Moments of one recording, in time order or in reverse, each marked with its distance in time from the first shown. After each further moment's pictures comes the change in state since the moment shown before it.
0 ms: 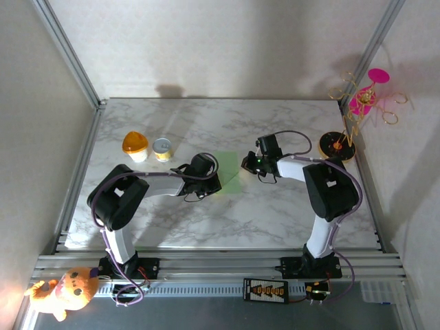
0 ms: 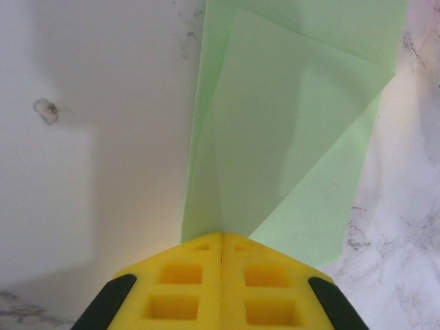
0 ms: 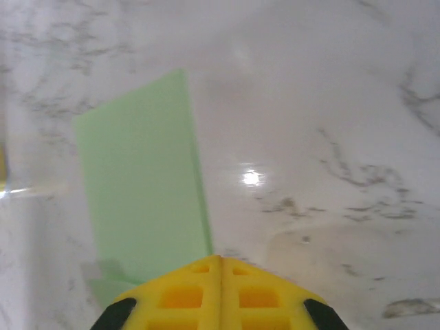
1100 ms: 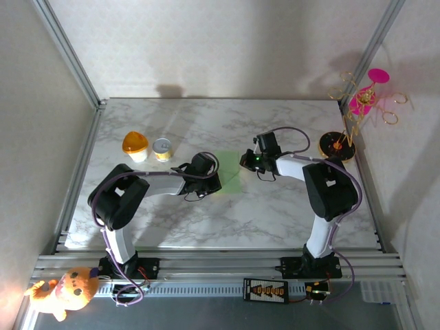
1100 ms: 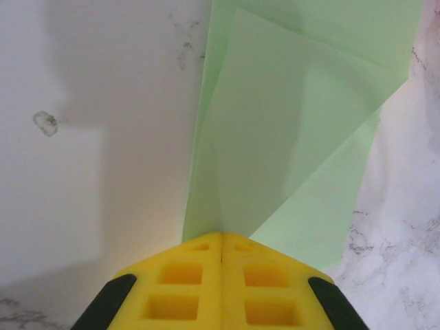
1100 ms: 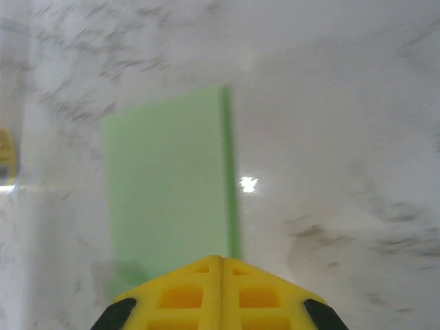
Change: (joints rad) left arm 0.000 0.005 0.019 -0.024 -0.010 0.011; right arm 0.016 0.014 0.033 -0.002 -0.002 -0.057
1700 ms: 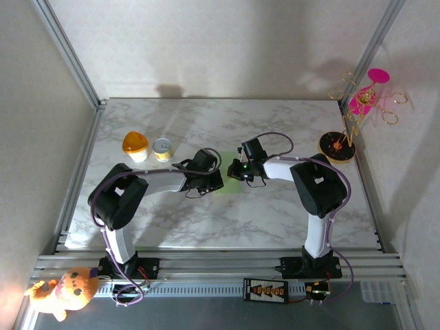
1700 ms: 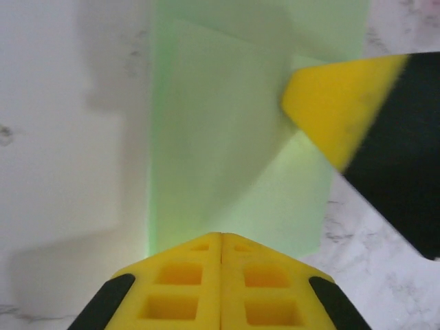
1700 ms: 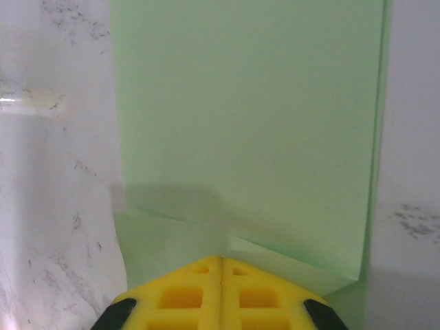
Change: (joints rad) left arm 0.000 0.000 0.066 -0.061 0.034 0.046; right arm 0.098 0.083 0.035 -0.053 -0.058 0.003
